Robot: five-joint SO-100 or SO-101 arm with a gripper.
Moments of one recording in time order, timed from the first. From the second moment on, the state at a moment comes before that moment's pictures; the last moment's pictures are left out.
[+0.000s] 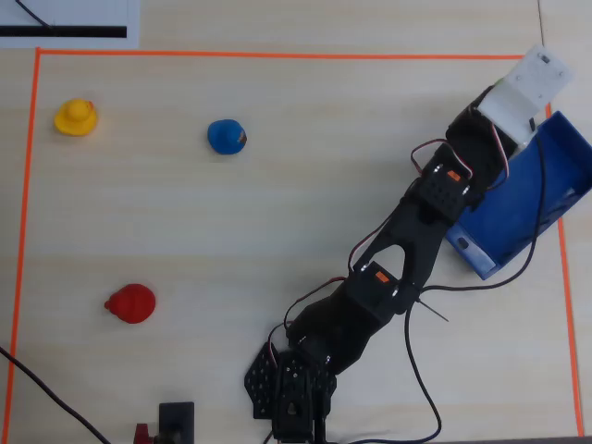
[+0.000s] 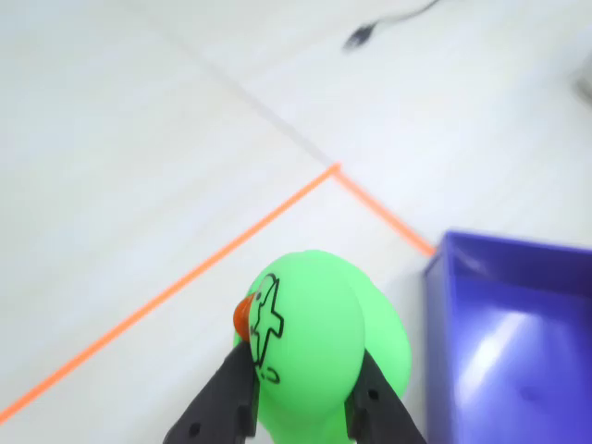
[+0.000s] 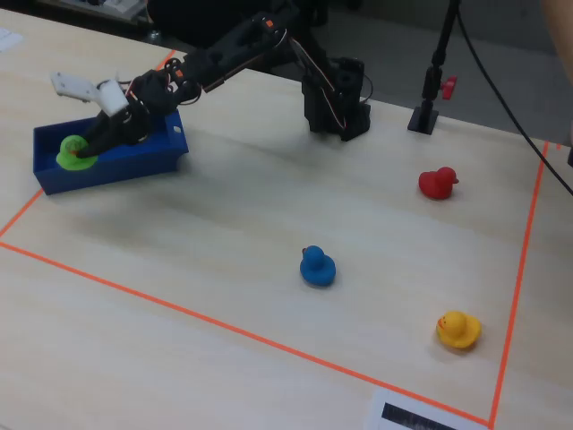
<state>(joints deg) 44.8 66.9 77.3 3.4 -83.5</state>
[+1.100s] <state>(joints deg) 55.9 73.3 94.4 4.7 -88.2</state>
